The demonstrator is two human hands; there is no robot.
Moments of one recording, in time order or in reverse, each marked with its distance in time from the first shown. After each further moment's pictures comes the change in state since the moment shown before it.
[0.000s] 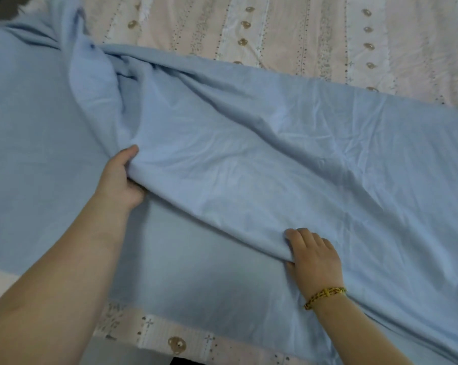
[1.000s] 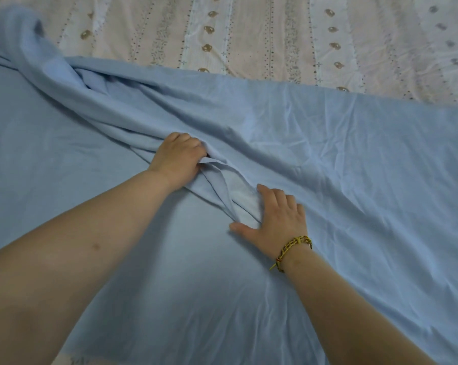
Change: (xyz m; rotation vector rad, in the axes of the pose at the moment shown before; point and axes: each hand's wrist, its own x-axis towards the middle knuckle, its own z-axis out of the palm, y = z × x) left_hand 0.053 -0.046 0.100 2.106 -0.459 1.253; right_hand 0.079 -0.005 -0.020 0.238 -0.285 0.312
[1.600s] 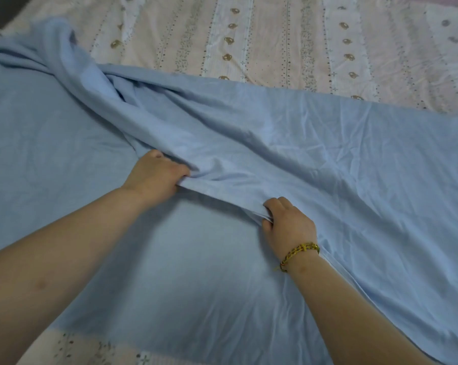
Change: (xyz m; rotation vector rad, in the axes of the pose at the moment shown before) left_hand -0.063 -0.039 -0.021 -0.012 -0.108 -0.014; right_hand -0.004 -0.016 0.011 -0.094 0.135 -0.046
